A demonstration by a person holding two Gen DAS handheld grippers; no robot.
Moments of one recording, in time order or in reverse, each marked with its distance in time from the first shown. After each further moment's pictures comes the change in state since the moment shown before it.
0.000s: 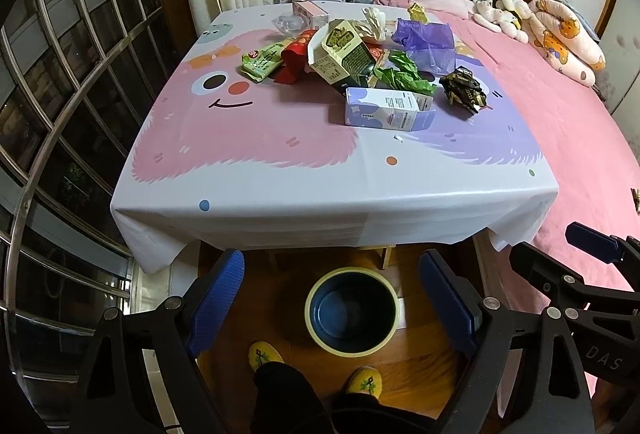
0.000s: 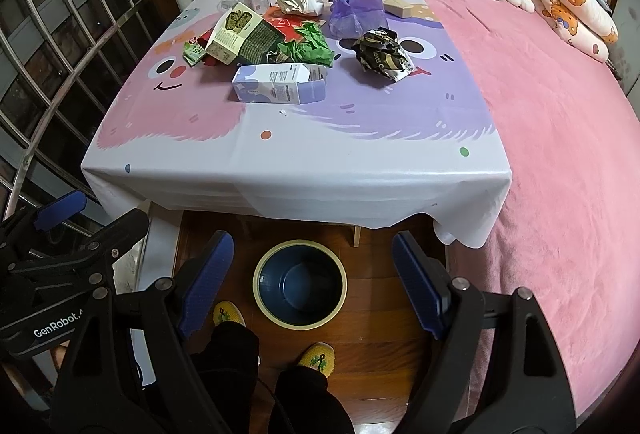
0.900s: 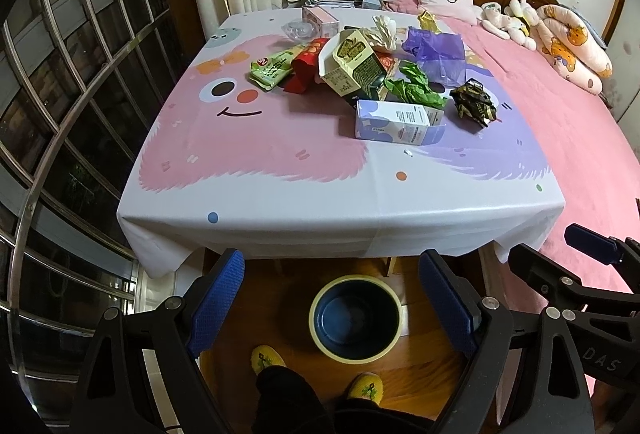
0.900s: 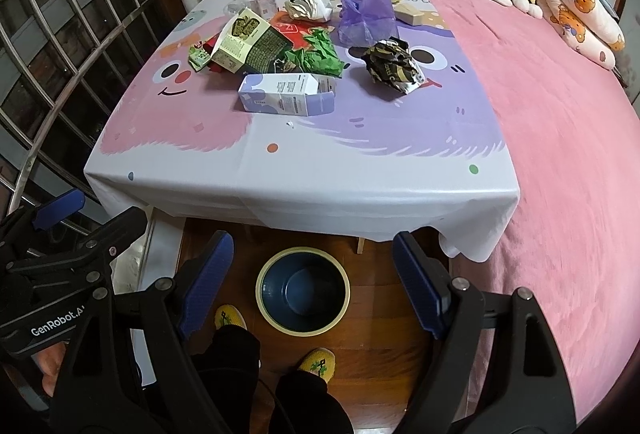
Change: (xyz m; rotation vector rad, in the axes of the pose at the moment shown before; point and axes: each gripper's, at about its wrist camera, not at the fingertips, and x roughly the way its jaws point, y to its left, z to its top) left arm 0.001 0.005 0.014 -0.018 -0.017 0.018; right arm 0.007 0.006 0.021 -0.022 -0.007 0.022
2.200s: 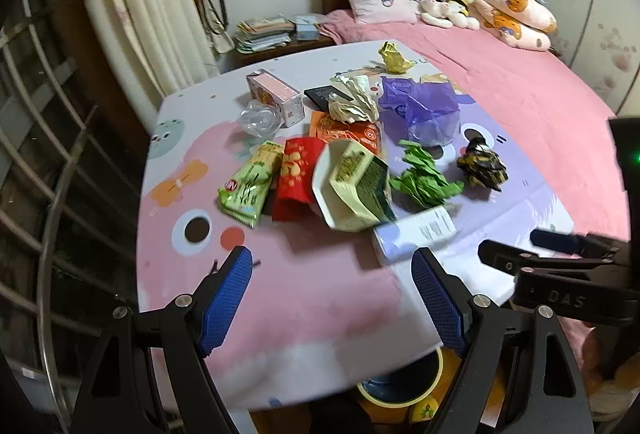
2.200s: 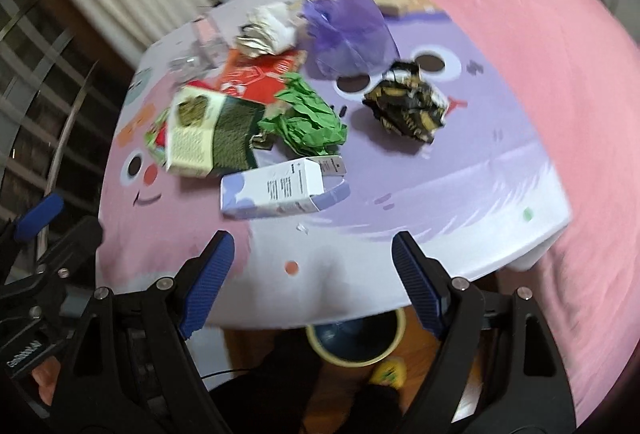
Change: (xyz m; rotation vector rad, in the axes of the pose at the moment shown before) left arm 0.049 0.037 0.176 0.318 -0.043 -0.139; right arm 0.103 -0.011 0.122 0.401 0.095 0.012
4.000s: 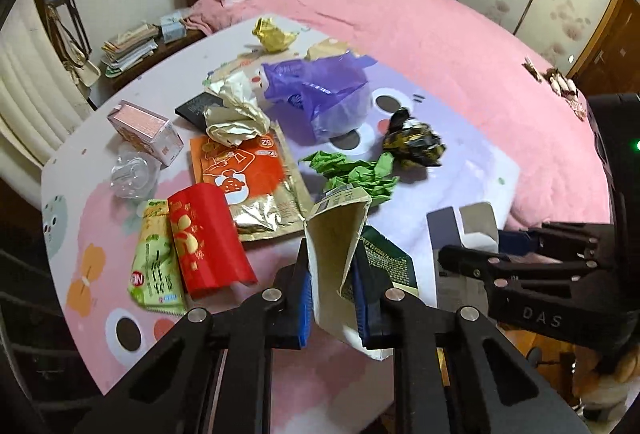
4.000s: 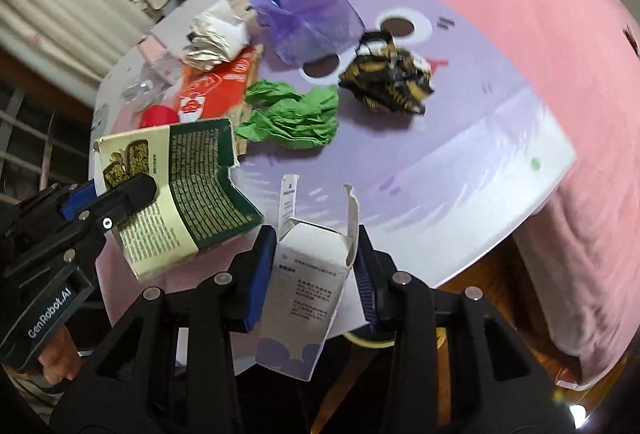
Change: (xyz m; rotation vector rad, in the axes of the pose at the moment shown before) left arm 0.072 -0.019 0.053 0.346 0.099 -0.364; right arm -0.005 0.009 0.003 0.129 -0.009 -0.055
